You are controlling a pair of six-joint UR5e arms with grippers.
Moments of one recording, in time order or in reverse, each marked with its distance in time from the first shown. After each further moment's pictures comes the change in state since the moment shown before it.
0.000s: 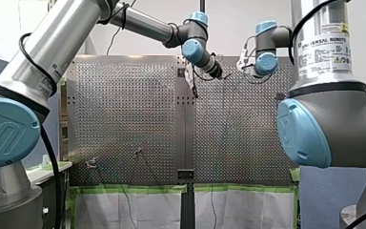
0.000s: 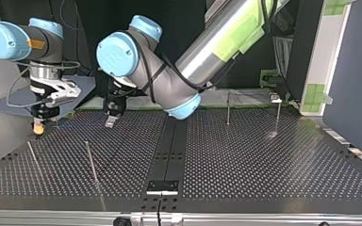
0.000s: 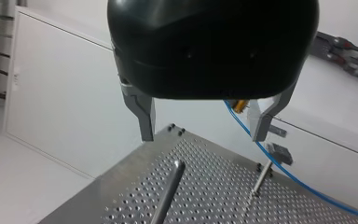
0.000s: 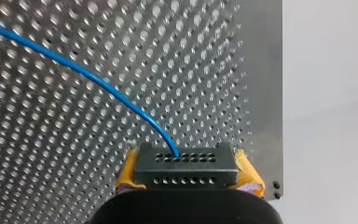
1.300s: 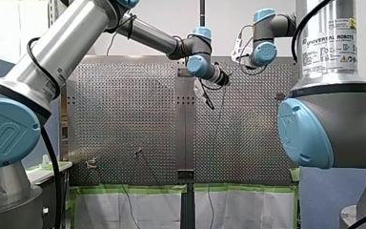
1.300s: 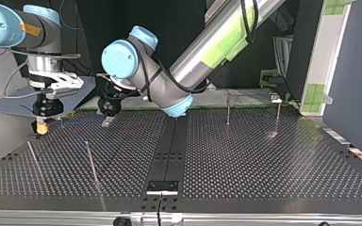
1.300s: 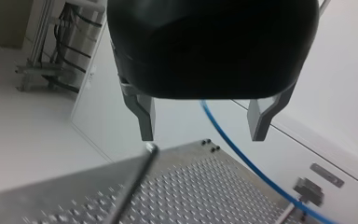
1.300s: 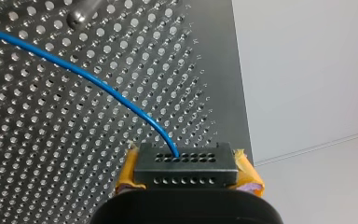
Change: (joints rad) left arm 0.003 -0.080 -0.013 0.153 0.063 -0.287; right arm 0.034 -0.072 0.007 0.027 -0.064 0.008
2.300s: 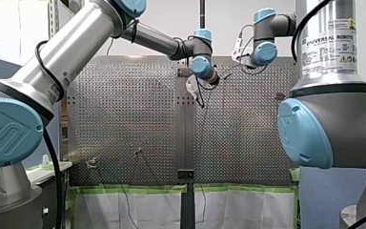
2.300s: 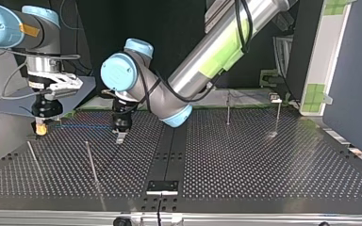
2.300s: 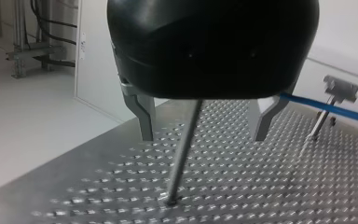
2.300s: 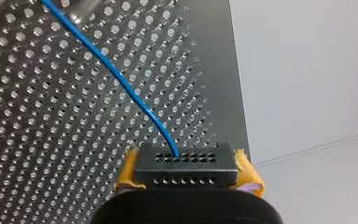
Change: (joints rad) left arm 0.022 -0.047 0.110 -0.025 -0.225 0.208; right arm -0.005 0.001 -0.006 0.000 -0.010 0.000
